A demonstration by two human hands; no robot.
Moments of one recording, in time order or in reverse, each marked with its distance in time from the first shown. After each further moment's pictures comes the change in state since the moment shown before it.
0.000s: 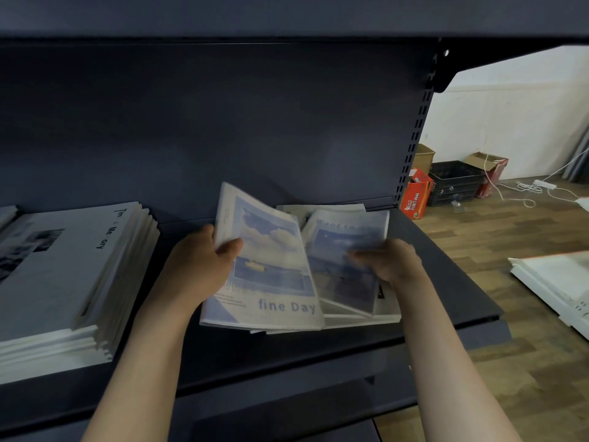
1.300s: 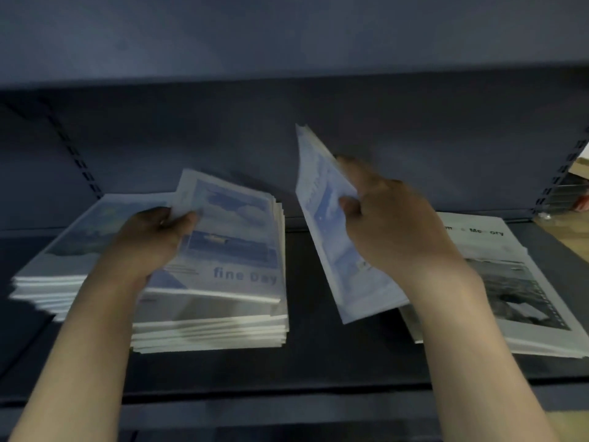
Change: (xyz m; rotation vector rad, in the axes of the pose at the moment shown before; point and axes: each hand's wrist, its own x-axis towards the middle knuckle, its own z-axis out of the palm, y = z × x) left_hand 0.028 -0.168 -0.185 -0.163 0.250 -0.169; right_hand -0.166 -0.194 0.087 -0.289 0.076 -0.889
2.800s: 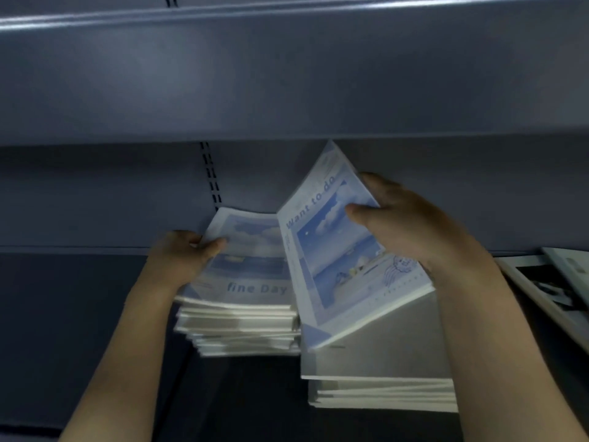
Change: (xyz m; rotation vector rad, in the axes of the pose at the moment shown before) left_hand 0.126 -0.151 -0.124 0.209 0.027 -0.001; right_hand 0.098 -0.152 0.111 0.458 -0.109 0.010
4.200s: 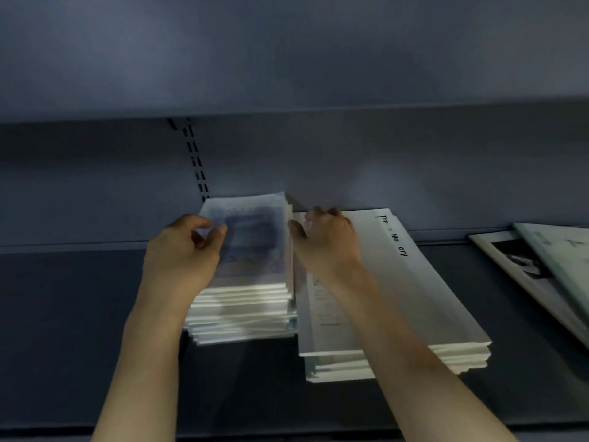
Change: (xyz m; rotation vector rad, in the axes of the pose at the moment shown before) left_hand -0.052 0.031 -0.007 -0.071 0.139 0.097; right_hand 0.010 0.015 0.102 -0.444 0.172 0.124
